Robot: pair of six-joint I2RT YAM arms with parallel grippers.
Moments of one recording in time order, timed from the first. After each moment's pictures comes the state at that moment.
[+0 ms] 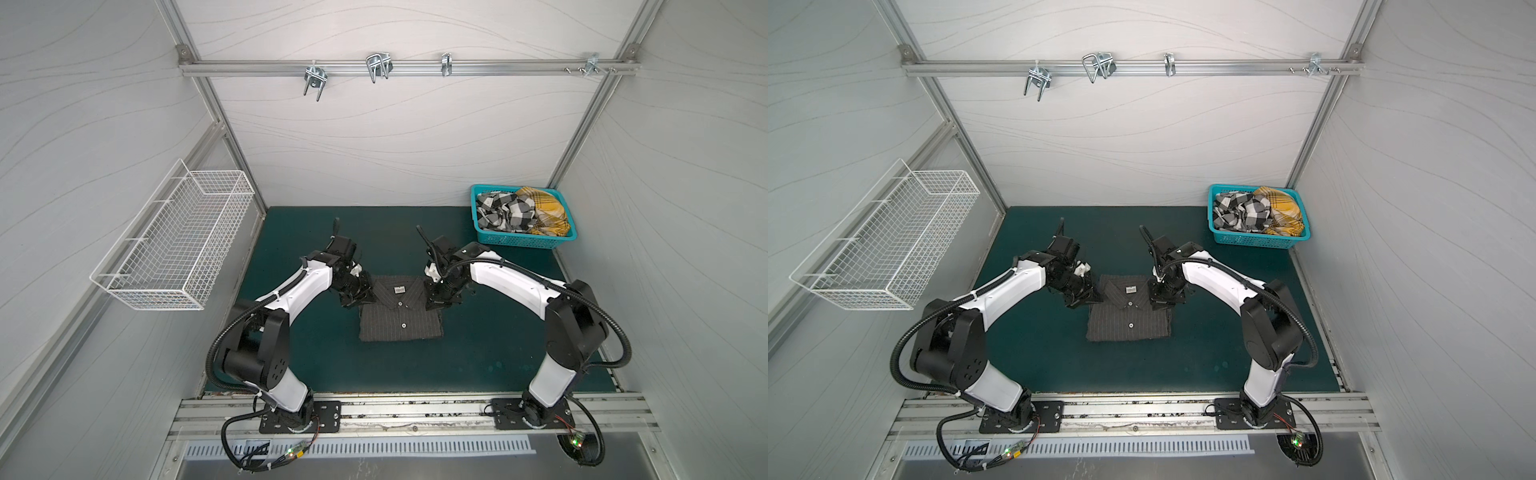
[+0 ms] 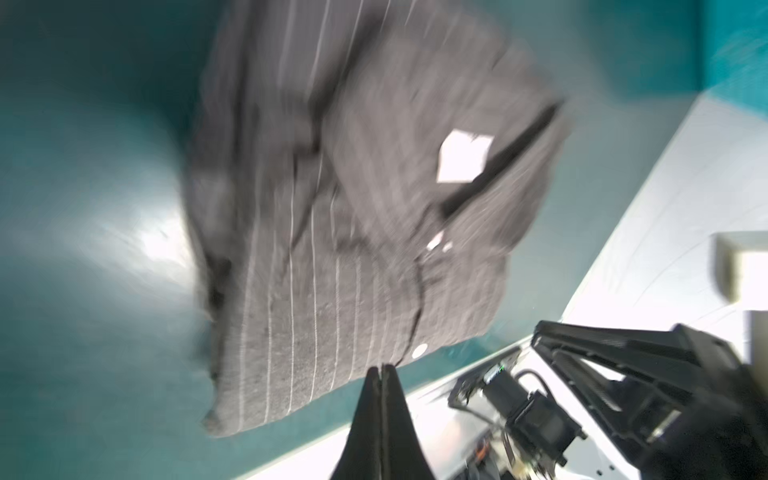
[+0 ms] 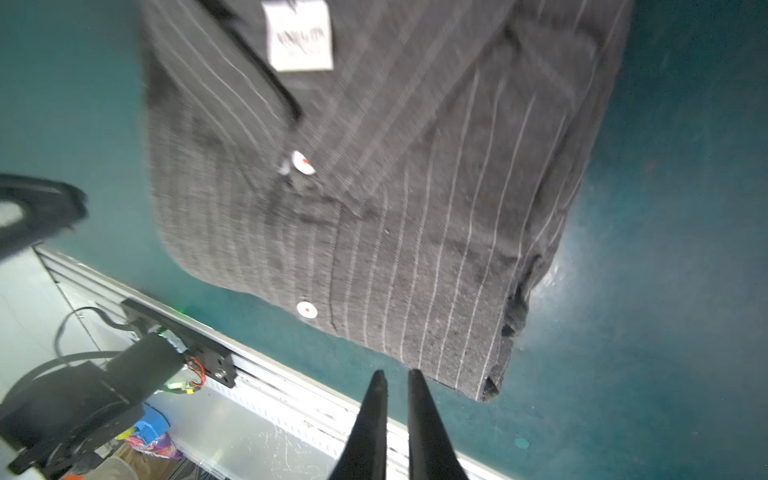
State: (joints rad) left arm -0.32 1.60 1.07 -0.83 0.56 -0.70; right arm 0.70 1.75 1.33 -1.00 -0.36 0.52
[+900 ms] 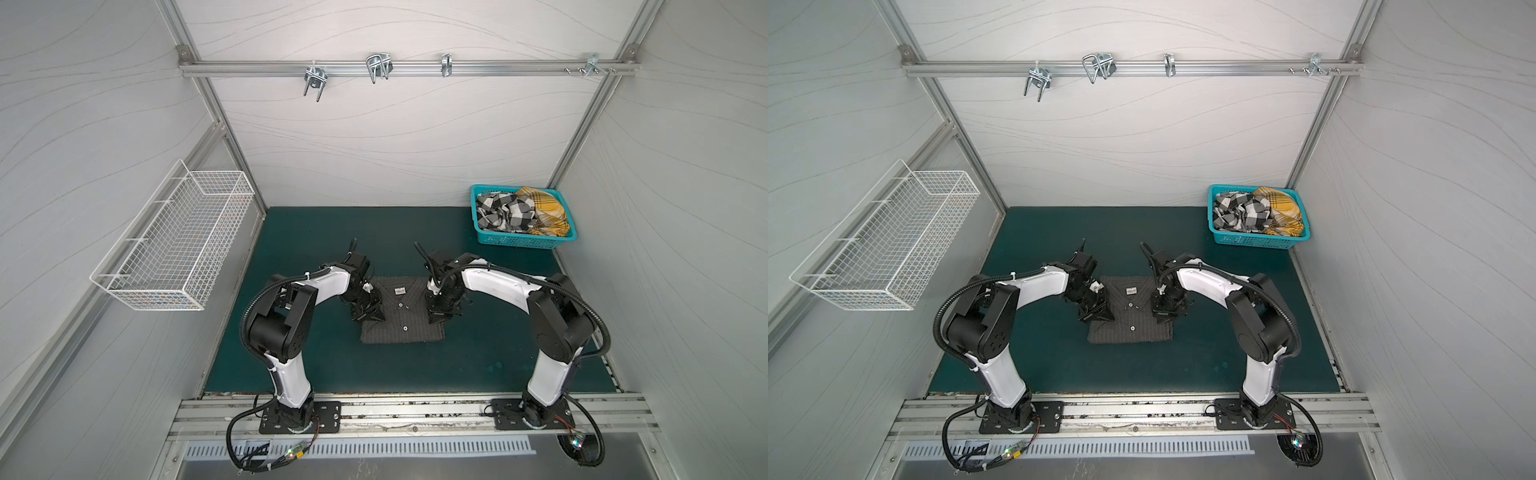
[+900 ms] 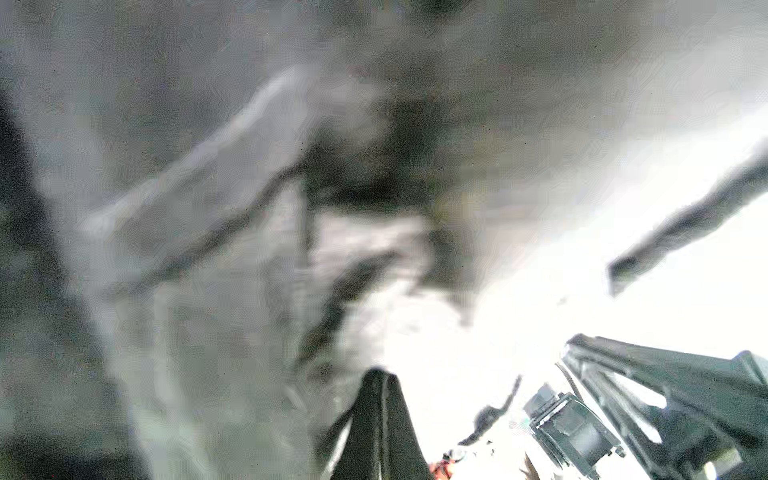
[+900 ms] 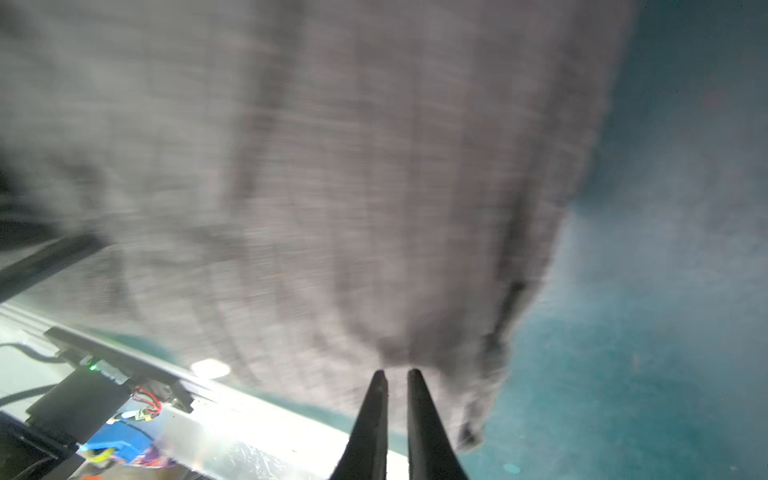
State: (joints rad) left arm -0.35 1.80 1.06 -0.72 0.60 -0.69; right arm 0.73 1.81 1.30 -0.96 -0.33 0.55
